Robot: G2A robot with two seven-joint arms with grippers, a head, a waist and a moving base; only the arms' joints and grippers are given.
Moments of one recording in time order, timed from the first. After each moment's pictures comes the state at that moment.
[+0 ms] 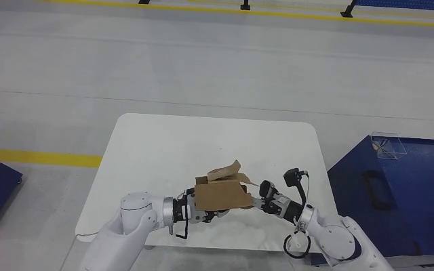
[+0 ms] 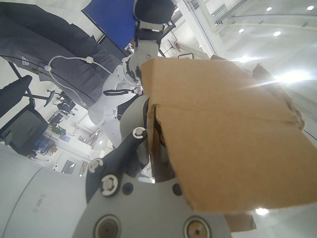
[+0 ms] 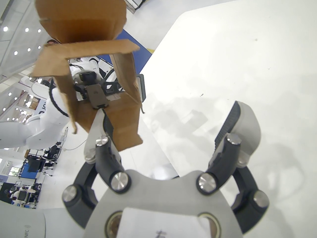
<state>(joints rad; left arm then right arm) 1.14 -1.21 -1.08 -1.55 -0.89 0.69 -0.82 -1.49 -0.96 1.34 -1.81 -0.29 -0.43 0.48</state>
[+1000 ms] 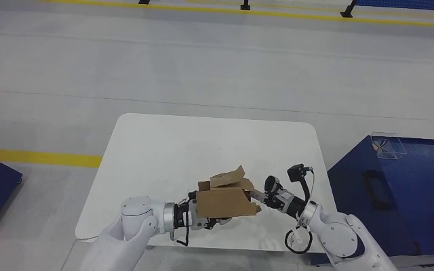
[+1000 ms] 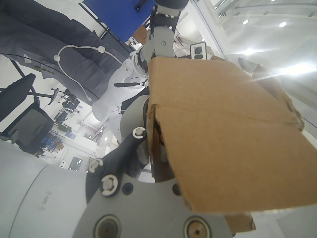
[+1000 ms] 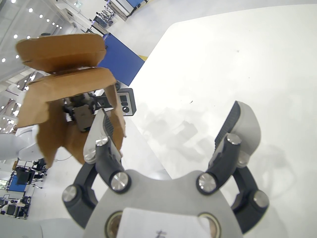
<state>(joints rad) 1.17 -1.19 -1.05 -1.61 -0.87 0.65 -0.86 -1.47 -0.97 1.34 -1.80 -0.36 -0.34 0.47</state>
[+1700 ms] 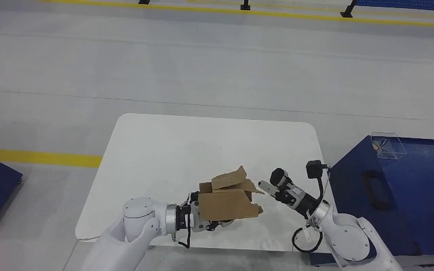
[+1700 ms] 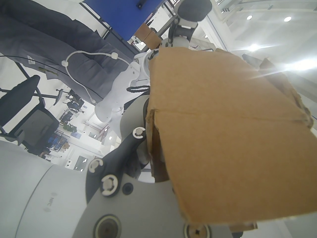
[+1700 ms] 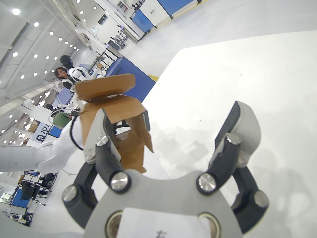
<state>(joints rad) 1.16 -1.18 -1.03 -1.62 -0.85 0.61 -0.85 -1.56 -0.97 1.46 -1.90 -0.24 -0.40 0.40</state>
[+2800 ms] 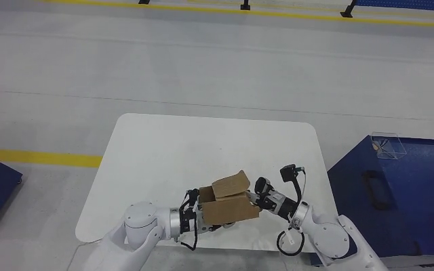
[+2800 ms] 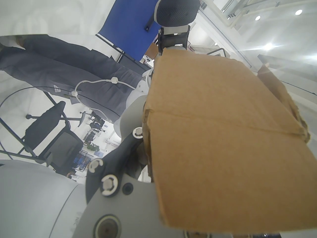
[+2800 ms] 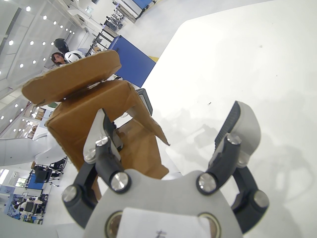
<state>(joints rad) 1.20 -1.16 -1.01 -1.68 -0.72 0.49 -0.75 -1.46 -1.00 1.31 -1.84 -0.28 -0.31 0.48</state>
